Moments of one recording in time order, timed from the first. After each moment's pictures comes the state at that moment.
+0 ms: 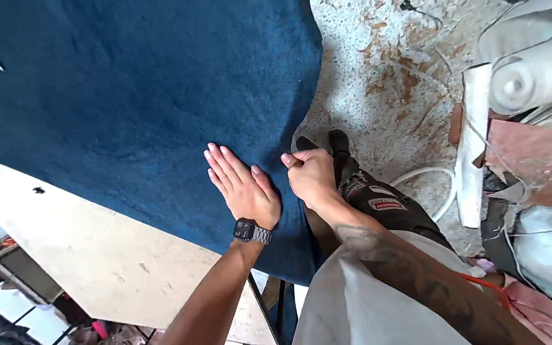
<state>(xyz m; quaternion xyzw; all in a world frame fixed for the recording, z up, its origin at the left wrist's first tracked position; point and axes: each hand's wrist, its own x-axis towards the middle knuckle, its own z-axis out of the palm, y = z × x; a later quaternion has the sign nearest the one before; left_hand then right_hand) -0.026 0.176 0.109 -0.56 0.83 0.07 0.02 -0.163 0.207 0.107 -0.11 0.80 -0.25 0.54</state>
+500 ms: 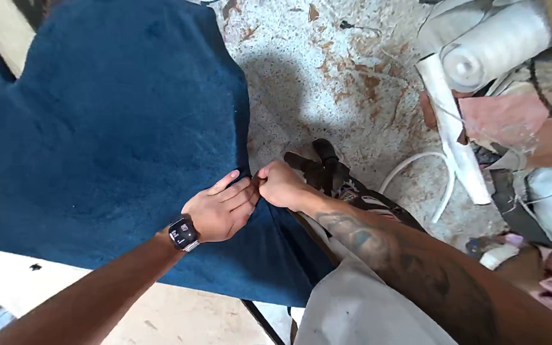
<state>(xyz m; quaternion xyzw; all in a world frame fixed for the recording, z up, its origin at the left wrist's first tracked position) -0.039 0.066 0.109 0.17 0.97 0.18 0.07 -0.209 0.200 0.077 -0.18 0.68 -0.23 0.68</state>
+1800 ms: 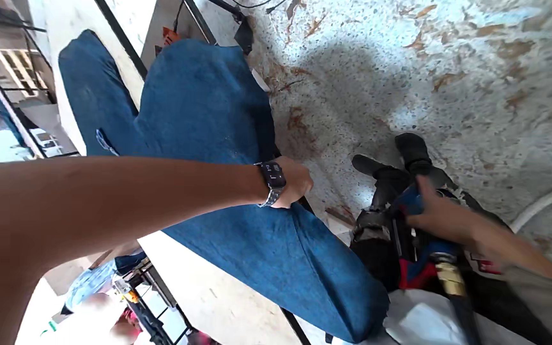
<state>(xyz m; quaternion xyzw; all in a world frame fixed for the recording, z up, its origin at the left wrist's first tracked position) -0.235 0.083 0.108 0.15 0.68 0.03 0.72 -0.289 0.387 -0.043 -0.08 0.68 -0.10 0.73</state>
